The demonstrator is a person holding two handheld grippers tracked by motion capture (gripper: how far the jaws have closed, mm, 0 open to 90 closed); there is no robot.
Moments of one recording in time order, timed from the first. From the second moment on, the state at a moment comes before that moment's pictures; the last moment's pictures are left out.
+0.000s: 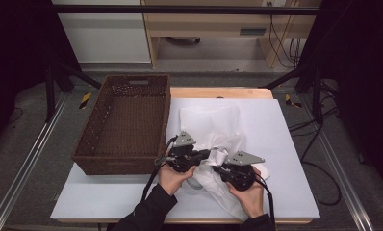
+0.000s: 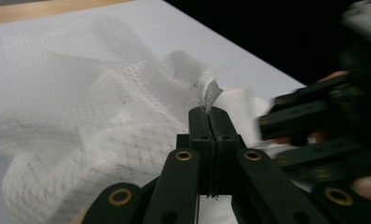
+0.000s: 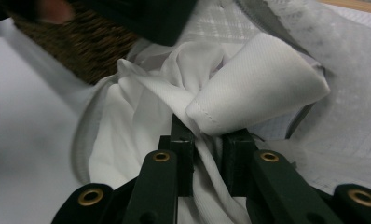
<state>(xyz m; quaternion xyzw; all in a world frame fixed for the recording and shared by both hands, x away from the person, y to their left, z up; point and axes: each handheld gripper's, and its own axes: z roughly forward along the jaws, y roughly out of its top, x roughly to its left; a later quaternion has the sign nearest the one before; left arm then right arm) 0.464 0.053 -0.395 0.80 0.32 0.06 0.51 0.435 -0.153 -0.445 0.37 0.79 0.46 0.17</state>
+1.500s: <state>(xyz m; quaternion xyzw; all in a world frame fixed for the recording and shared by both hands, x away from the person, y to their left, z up) 0.455 0.051 -0.377 0.79 0.32 0.09 0.52 0.445 -0.145 -0.442 0.39 0.73 0.53 0.20</state>
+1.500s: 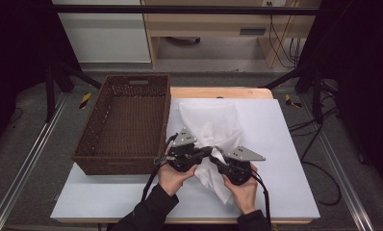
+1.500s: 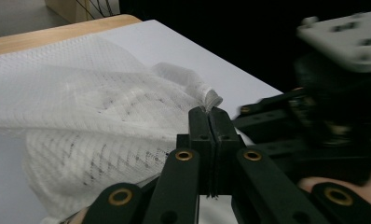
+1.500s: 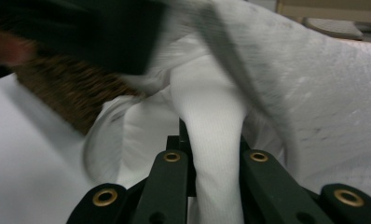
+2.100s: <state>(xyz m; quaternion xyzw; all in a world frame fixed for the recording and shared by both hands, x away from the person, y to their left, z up) 0.480 0.063 -0.416 0.79 0.35 0.09 0.50 0.438 -0.169 -0.443 0.39 0.74 0.50 0.22</state>
